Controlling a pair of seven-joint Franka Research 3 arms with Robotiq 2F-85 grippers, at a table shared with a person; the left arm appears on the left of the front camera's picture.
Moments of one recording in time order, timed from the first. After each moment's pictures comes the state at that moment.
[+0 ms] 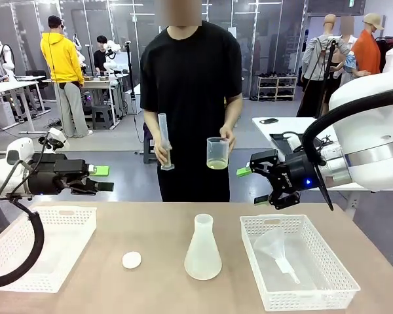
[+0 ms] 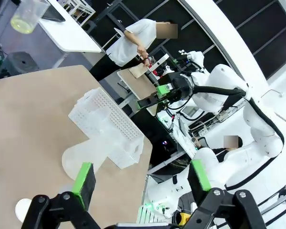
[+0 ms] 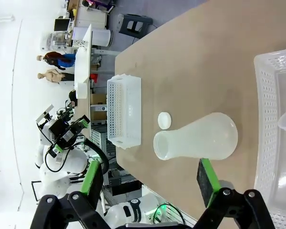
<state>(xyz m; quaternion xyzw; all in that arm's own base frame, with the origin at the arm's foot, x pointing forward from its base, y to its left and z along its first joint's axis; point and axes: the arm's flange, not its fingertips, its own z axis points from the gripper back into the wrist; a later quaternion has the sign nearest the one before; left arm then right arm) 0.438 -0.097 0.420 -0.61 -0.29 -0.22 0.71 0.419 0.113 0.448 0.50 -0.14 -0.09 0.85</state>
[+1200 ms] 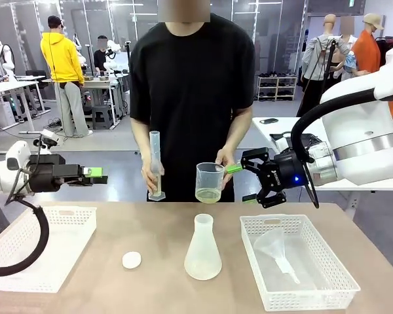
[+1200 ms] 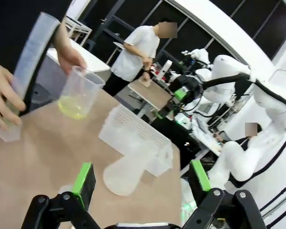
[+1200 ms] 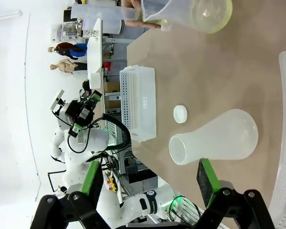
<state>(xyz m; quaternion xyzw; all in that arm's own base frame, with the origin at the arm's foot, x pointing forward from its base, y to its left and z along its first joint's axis) 0.488 -0.064 0.399 -0.57 -0.37 -0.28 0.68 0.444 0.129 0.439 0.53 -0.09 -0.09 0.84</state>
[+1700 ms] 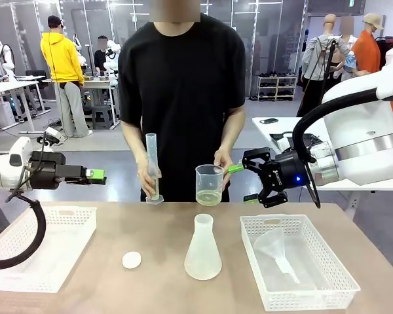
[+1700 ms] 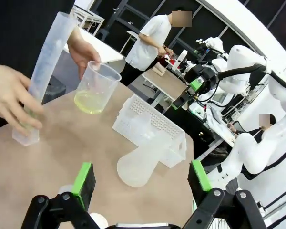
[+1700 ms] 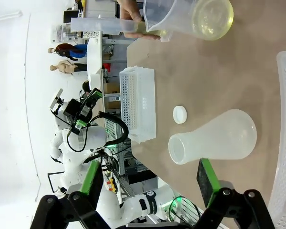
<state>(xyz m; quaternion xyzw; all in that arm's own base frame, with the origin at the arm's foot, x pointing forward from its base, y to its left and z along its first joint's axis) 0.492 -0.062 0.403 -0.54 -0.37 -0.29 0.70 0.443 0.127 0.440 0.53 -0.09 -0.09 0.84</state>
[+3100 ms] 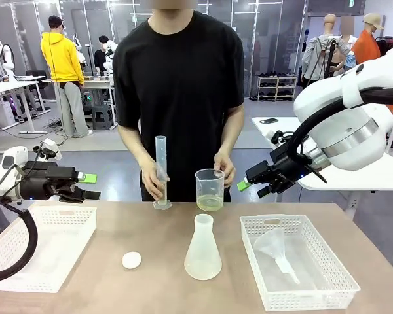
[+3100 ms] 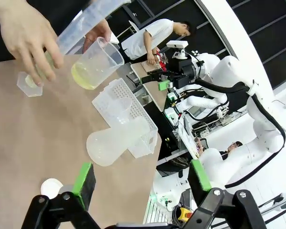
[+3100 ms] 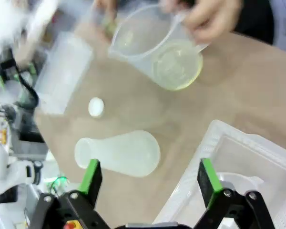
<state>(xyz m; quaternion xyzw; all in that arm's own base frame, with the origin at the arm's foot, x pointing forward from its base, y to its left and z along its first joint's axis) 0.470 -0.051 0.387 -0.60 -0.25 -0.18 0.74 0.499 0.113 0.437 0.34 -0.19 0.19 0.90</state>
